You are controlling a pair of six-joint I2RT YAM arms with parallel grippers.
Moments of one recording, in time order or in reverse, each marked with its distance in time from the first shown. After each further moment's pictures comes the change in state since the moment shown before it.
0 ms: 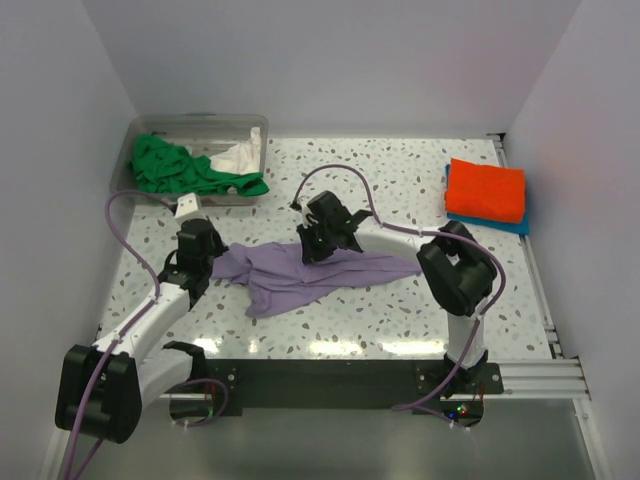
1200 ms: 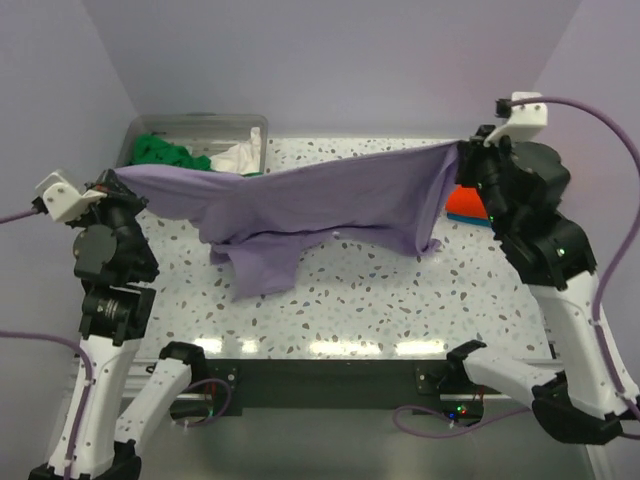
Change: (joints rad) left arm 0.027 -0.360 0.539 -0.136 -0.387 0.161; right arm -0.328 -0.863 0.293 -0.365 0.642 -0.129
